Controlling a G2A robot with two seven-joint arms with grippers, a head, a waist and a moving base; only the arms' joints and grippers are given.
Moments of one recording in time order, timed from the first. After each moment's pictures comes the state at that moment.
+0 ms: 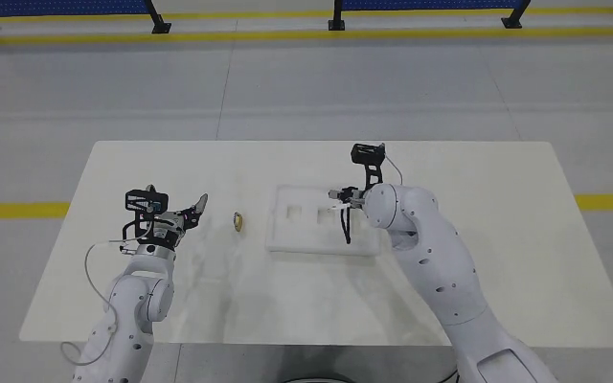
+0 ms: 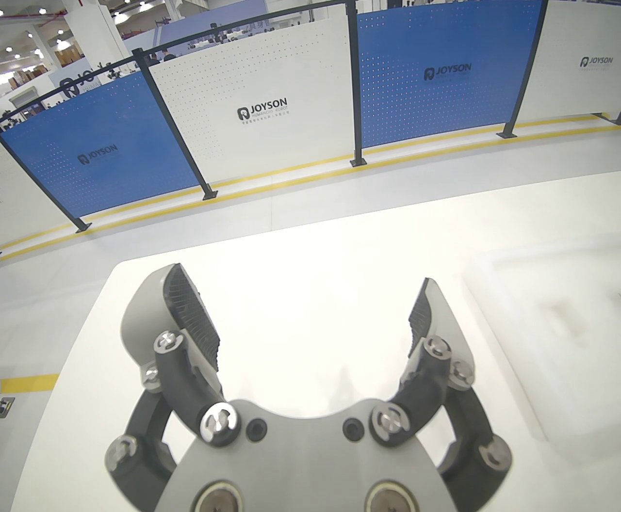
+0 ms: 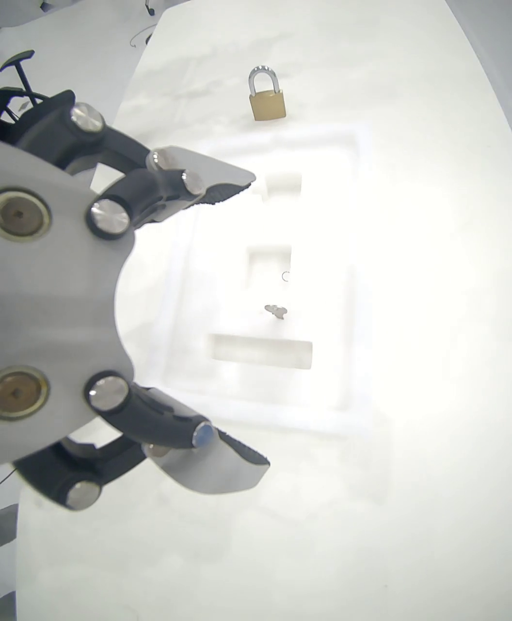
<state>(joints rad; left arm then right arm) 1.73 -1.15 -1.60 -1.80 1.33 0.00 0.00 -1.05 -1.43 1.06 -1.62 -1.18 0.56 1.26</state>
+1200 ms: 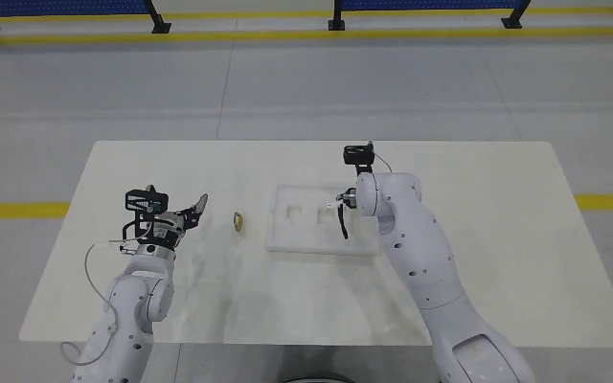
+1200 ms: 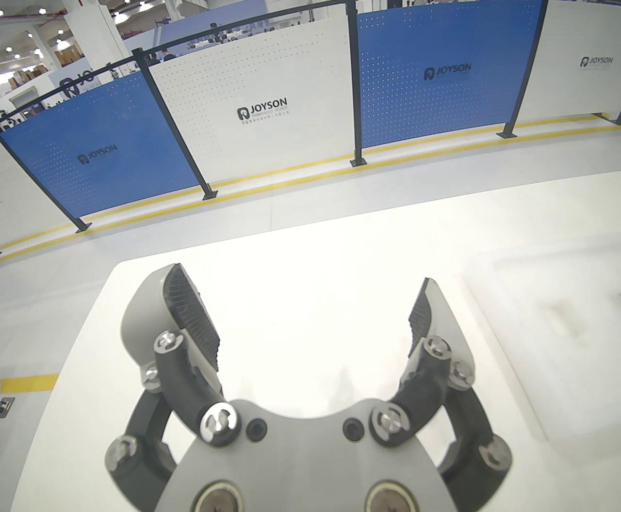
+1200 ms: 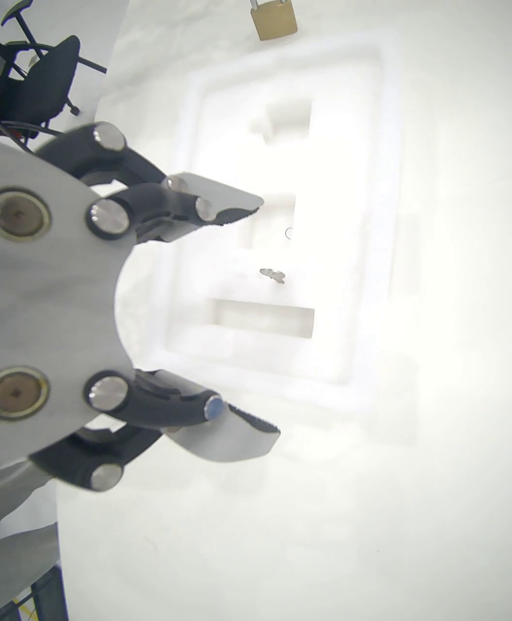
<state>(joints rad) 1.73 -1.15 -1.60 -1.80 1.33 0.00 0.00 -1.00 -1.57 1.13 -1.46 -1.45 0.40 1.42</state>
